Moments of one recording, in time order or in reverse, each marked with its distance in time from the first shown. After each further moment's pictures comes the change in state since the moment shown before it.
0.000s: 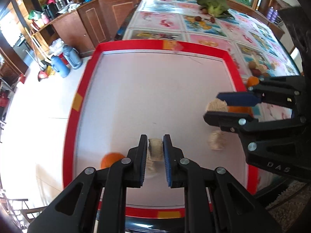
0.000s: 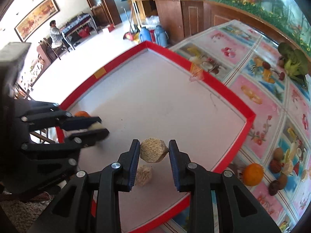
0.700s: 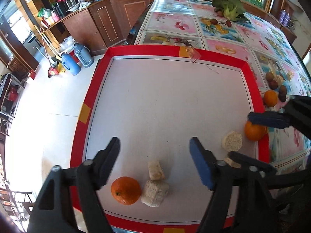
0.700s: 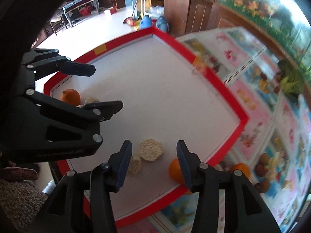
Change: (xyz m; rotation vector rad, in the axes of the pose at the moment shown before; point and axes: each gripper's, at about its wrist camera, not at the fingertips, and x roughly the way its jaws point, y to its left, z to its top) left arm 0.010 0.003 0.018 -0.051 0.015 0.067; right arm -0.016 0.018 -0.015 -0.160 0.023 -0.150
